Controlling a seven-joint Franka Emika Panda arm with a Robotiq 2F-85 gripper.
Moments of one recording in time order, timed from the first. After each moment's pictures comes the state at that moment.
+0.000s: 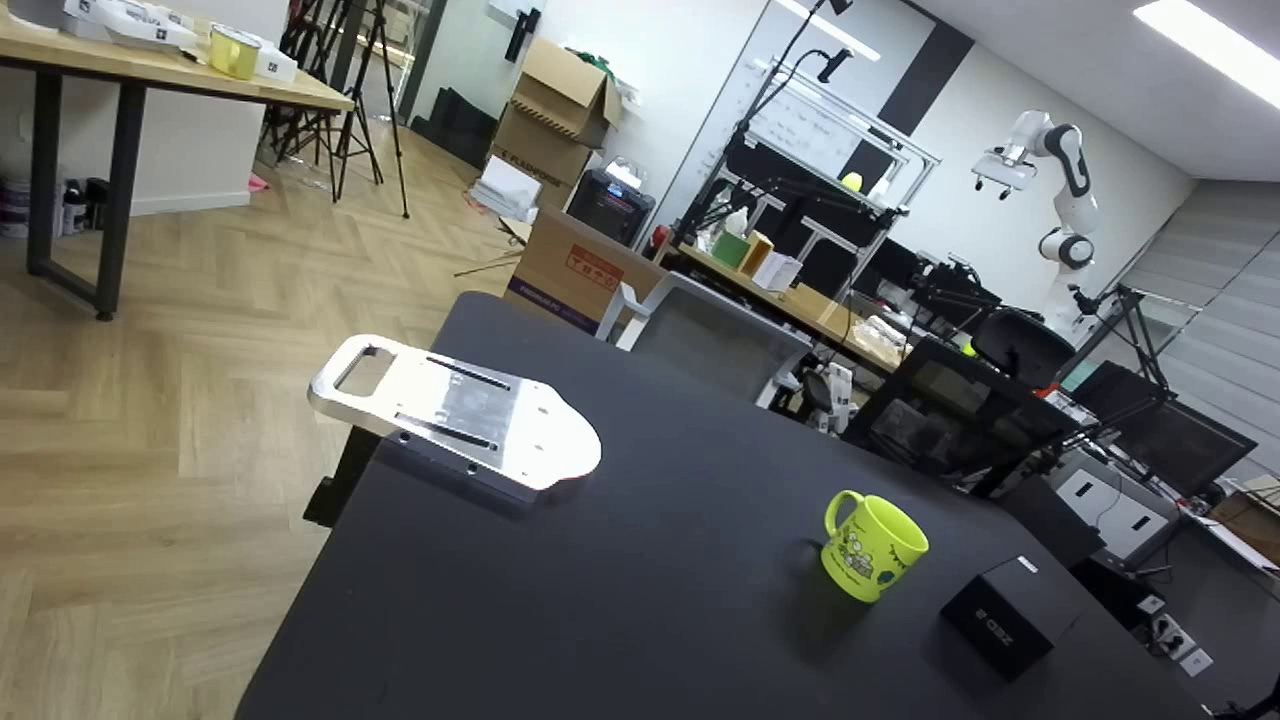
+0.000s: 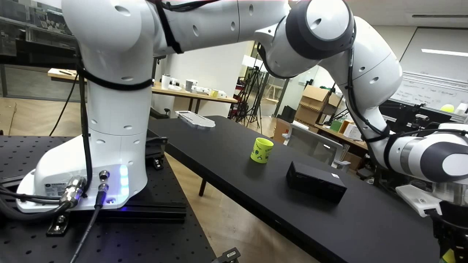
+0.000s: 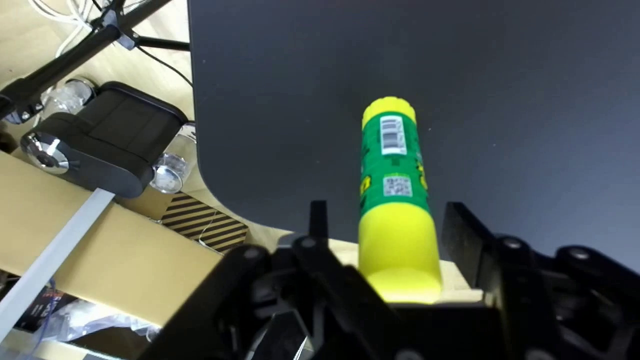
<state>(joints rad) -0.38 1.14 -0.36 -1.08 0.07 2.49 0.48</state>
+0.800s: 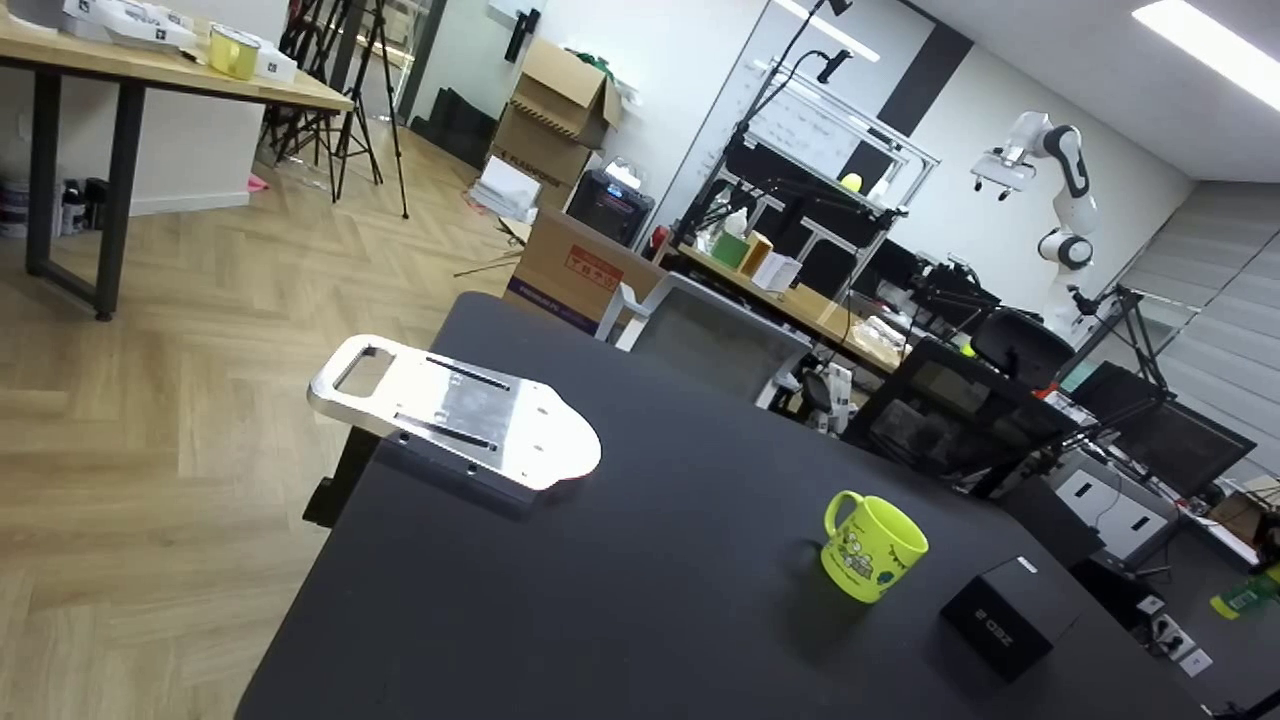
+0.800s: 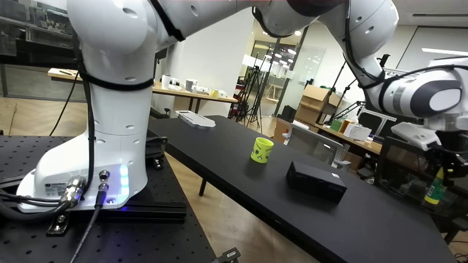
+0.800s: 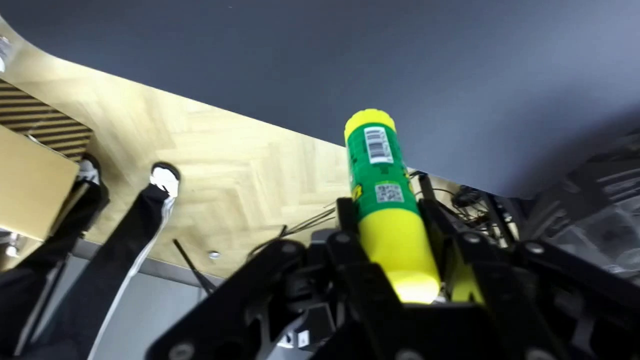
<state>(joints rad) -0.30 0.87 -0.22 -1.19 0.10 2.60 0.28</state>
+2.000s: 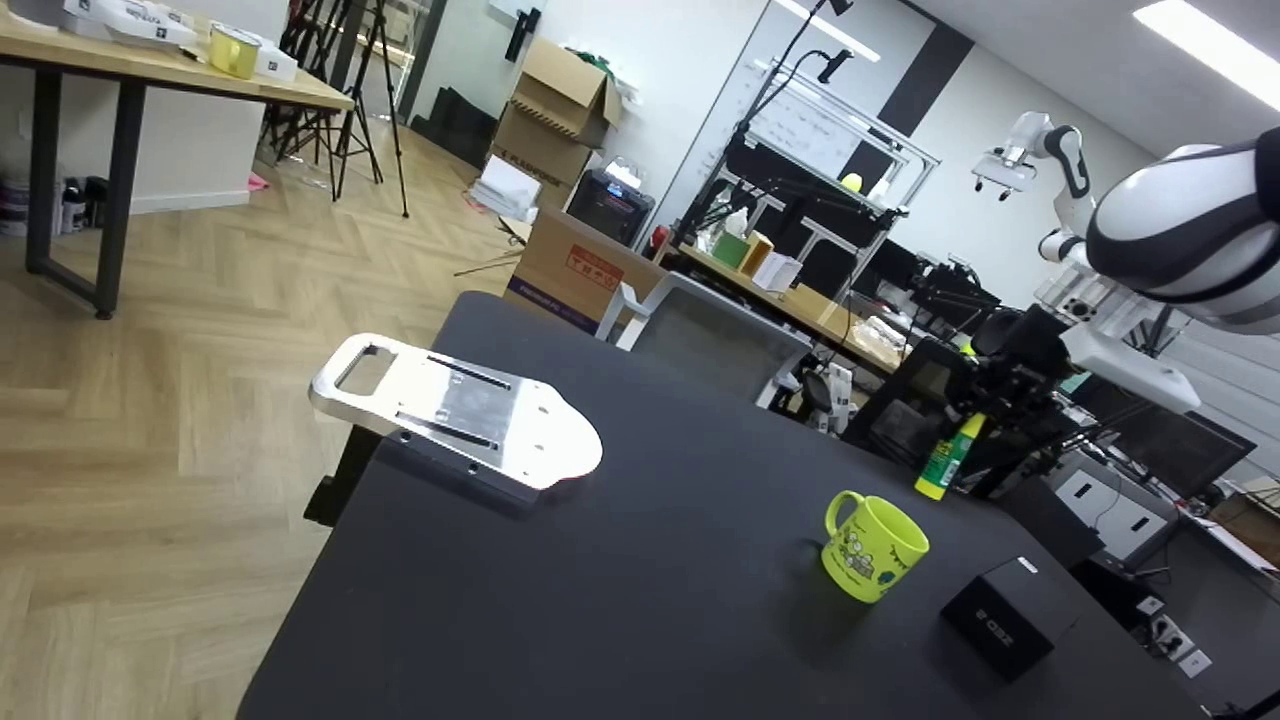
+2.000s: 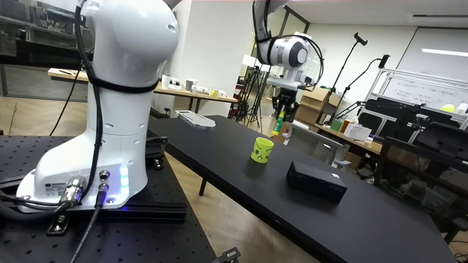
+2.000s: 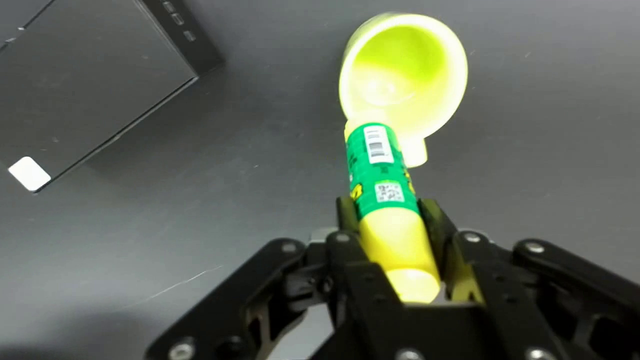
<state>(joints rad) 0.16 0.38 0.06 -1.87 -0.12 2.38 0.02</state>
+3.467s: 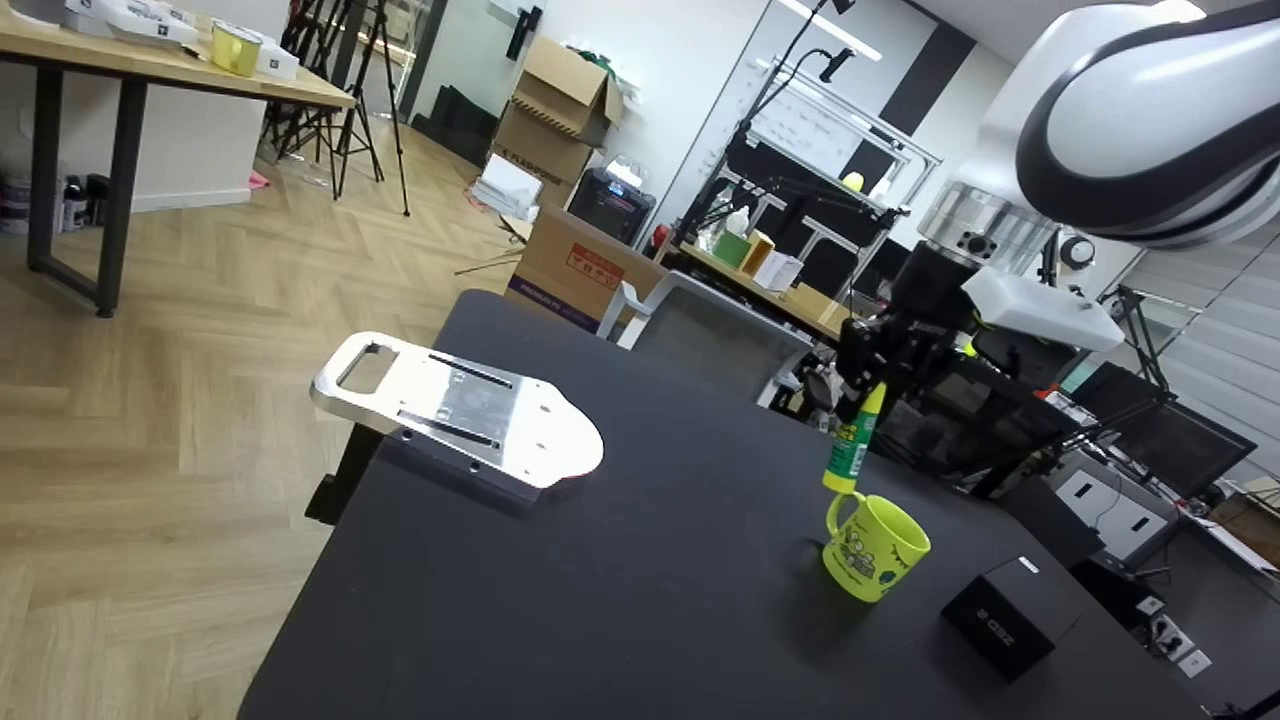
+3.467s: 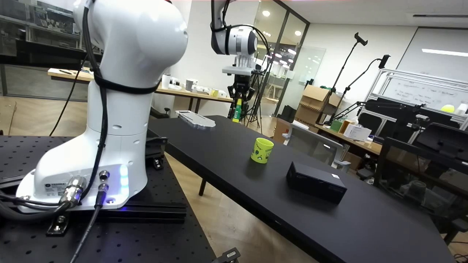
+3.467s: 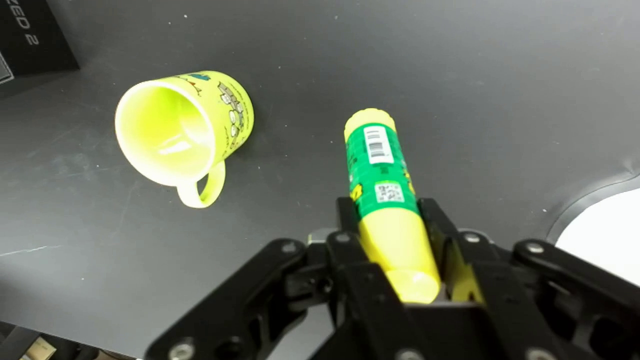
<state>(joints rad) 0.39 0.27 0.17 -2.04 -0.30 2.35 0.22</state>
